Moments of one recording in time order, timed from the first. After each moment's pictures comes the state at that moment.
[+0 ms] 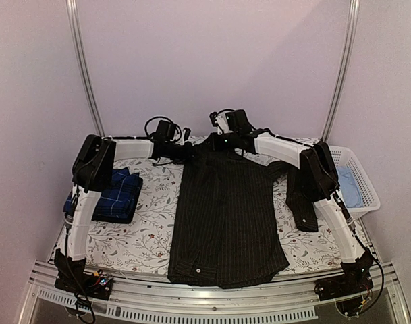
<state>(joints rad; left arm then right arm) -0.44 2.42 1.85 -0.10 0.46 -0.50 0.59 2.56 2.25 -0.19 -0.31 0.31</state>
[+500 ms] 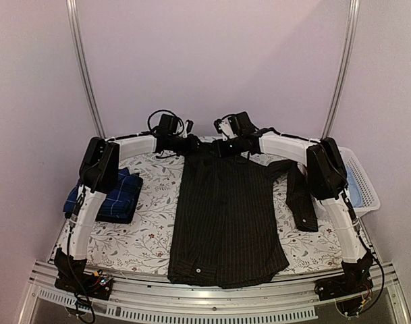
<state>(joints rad) -0.43 2.55 2.08 -0.12 0.50 -0.51 0.59 2.47 2.12 -0.29 -0.22 0.23</state>
